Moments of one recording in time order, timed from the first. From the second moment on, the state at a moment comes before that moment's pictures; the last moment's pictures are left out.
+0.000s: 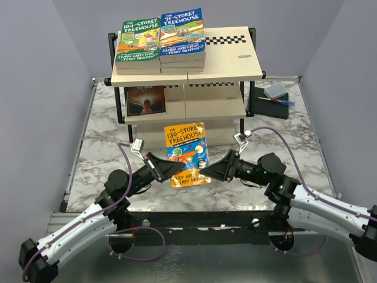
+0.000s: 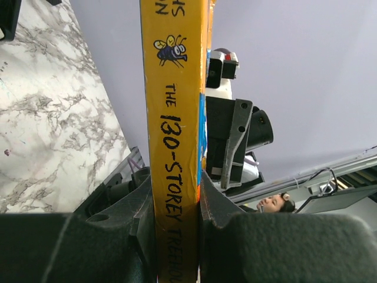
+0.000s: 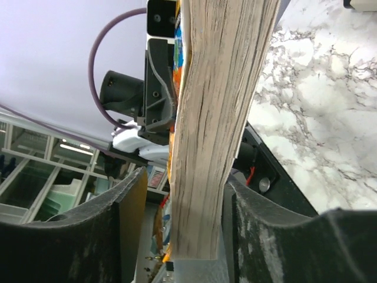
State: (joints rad) left arm -0.80 0.43 0.22 0.41 0.18 -1.32; right arm 0.94 0.77 0.44 0.39 -0.30 1.10
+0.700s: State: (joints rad) left arm -0.80 0.34 0.38 0.06 0.03 -1.18; right arm 1.00 0.90 0.56 0.35 -0.15 1.10
